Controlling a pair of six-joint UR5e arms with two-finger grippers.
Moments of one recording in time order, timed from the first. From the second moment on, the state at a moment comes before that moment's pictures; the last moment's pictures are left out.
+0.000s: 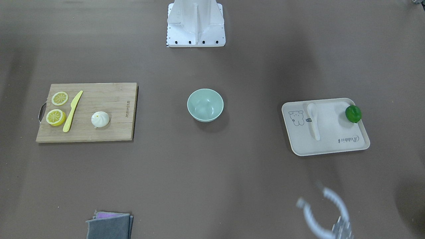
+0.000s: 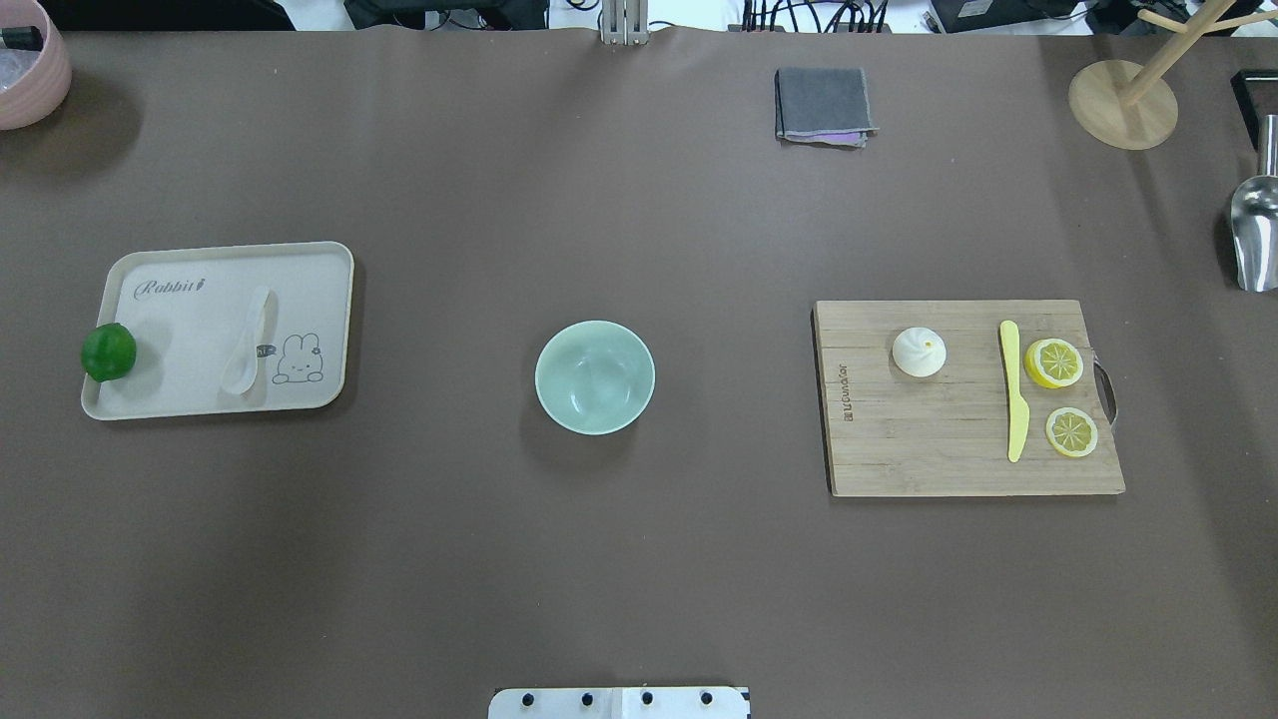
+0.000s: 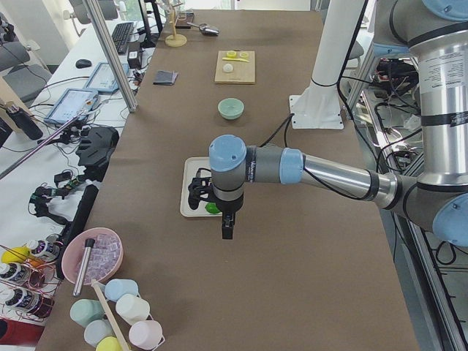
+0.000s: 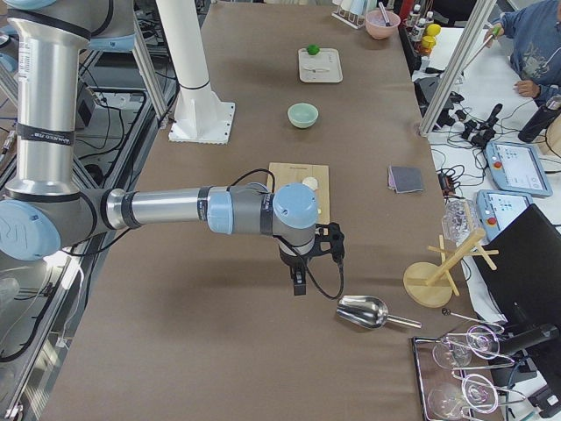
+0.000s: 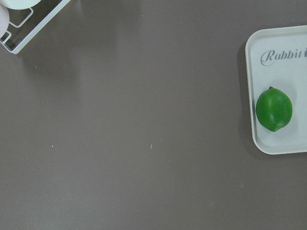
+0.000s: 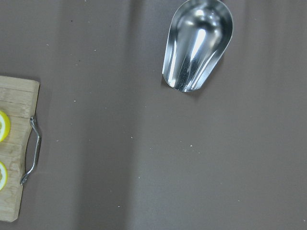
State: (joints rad) left arm -1.58 -1.40 -1.98 -1.35 -2.32 0.02; right arm 1.62 -1.71 1.82 -1.66 2.36 -0.16
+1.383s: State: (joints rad) left arm -1.58 -1.41 -1.96 -1.52 -2.38 0.02; right arm 1.62 -1.71 1.85 -1.66 2.37 -0.15
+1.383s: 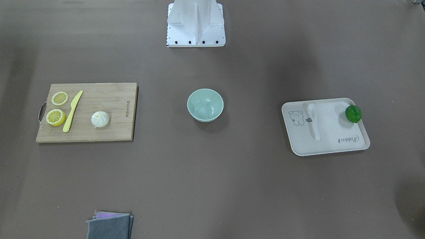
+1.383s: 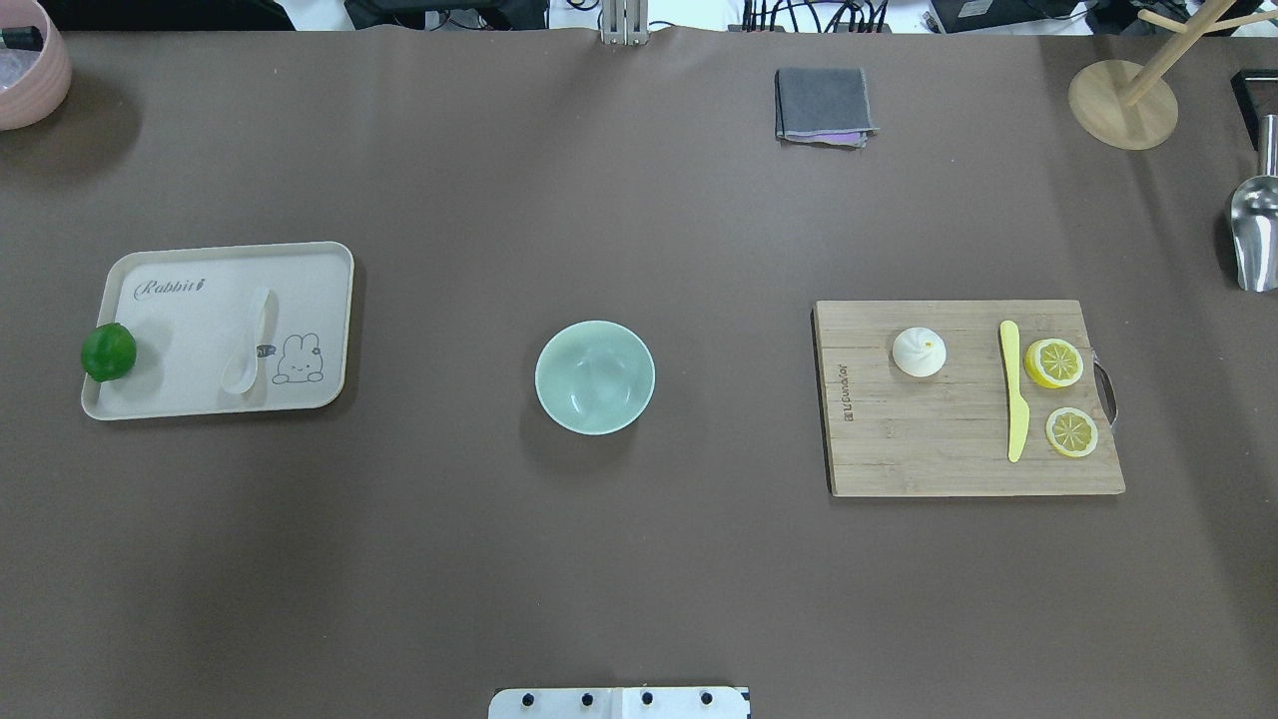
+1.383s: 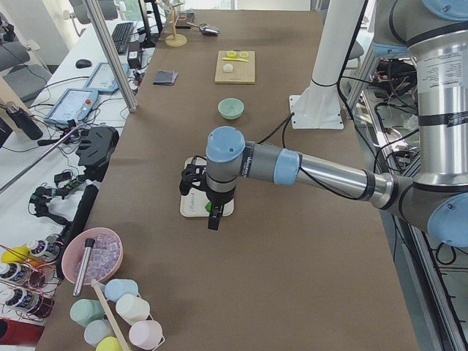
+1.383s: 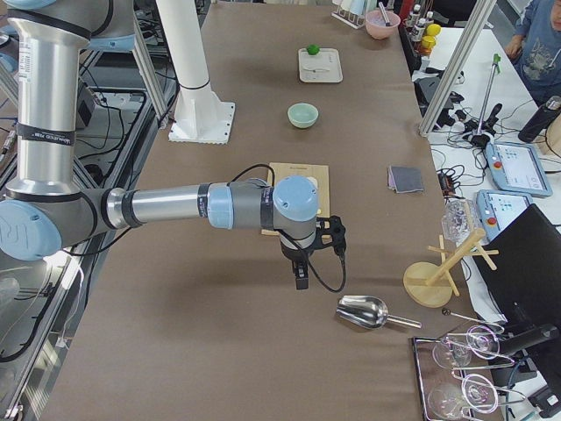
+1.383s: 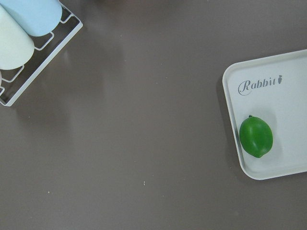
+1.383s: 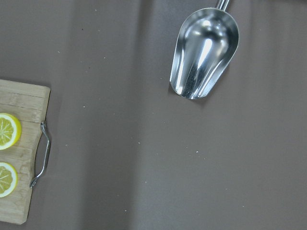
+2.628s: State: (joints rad) left arm -1.55 -1.42 -1.95 -1.69 -2.49 -0.17; right arm 1.54 -1.66 1.86 -1.58 2.46 0.08
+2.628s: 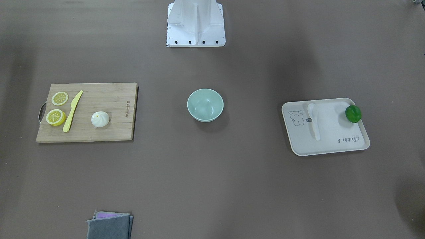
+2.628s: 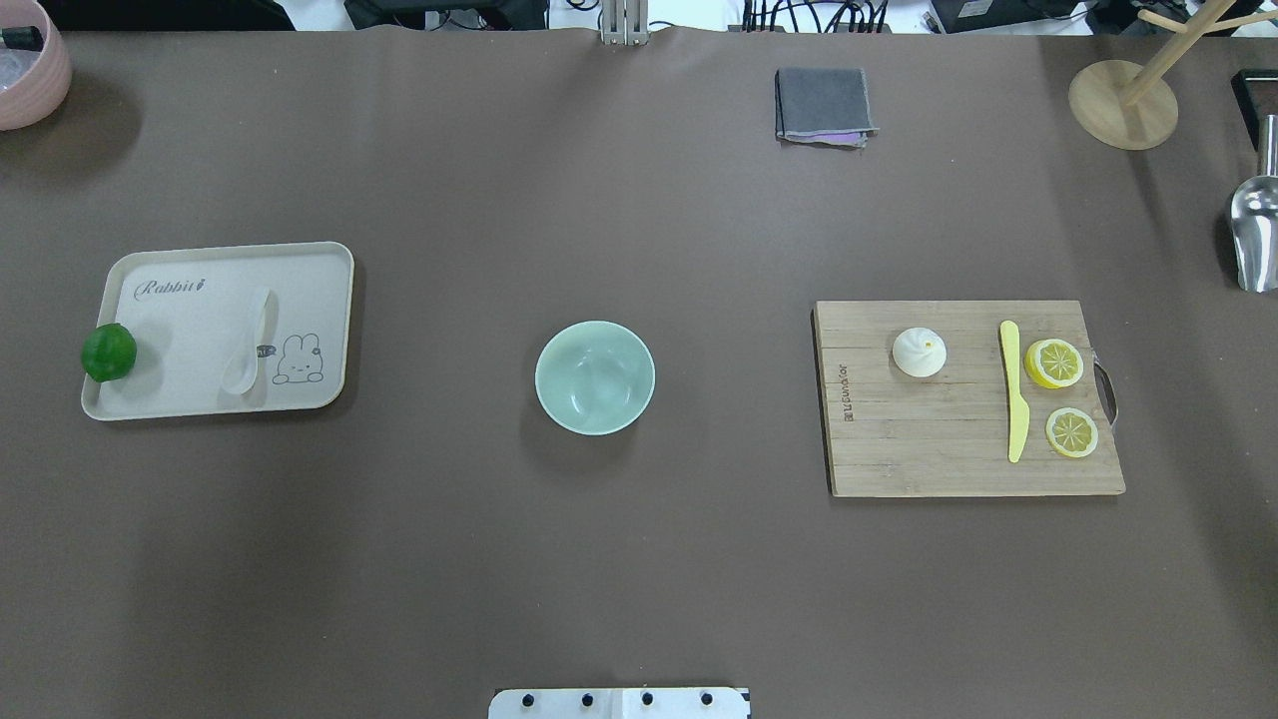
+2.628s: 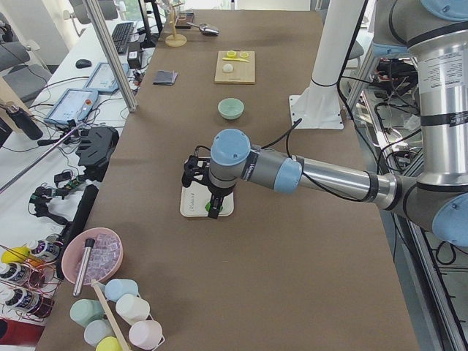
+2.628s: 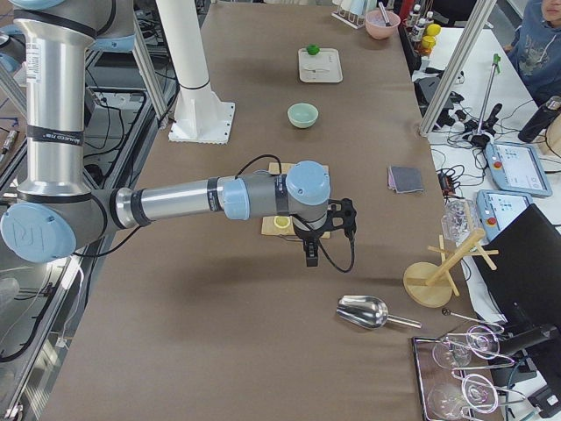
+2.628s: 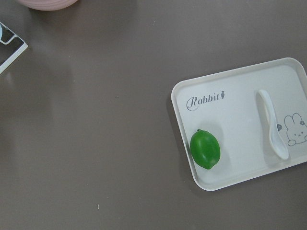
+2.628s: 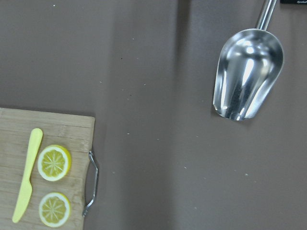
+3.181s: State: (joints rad) left arm -1.24 -1.65 -1.88 -1.73 -2.29 -0.59; right arm 1.18 -1.58 1.85 -1.27 2.31 0.64
